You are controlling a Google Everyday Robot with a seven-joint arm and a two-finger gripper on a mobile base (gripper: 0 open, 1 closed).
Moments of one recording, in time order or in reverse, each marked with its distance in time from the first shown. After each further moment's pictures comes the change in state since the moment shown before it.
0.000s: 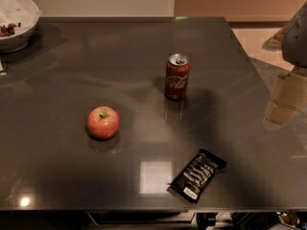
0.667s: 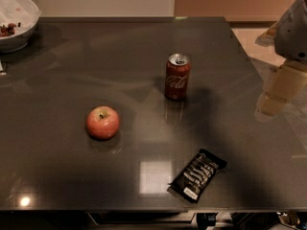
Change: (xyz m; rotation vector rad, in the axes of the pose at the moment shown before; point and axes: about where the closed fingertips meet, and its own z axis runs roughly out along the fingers) arm -0.009 -0.013 0.004 0.000 -0.038 -0.002
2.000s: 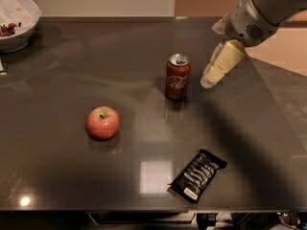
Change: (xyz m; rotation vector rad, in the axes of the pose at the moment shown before) arm -0.085 -0.077 0.058 -0.022 -0.288 0.039
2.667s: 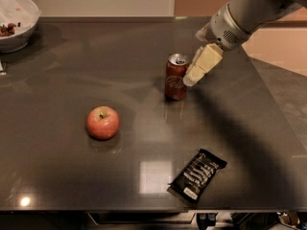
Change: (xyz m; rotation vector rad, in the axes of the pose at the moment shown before) arm -0.019 -0.019 0.052 -0.070 -0.079 0.030
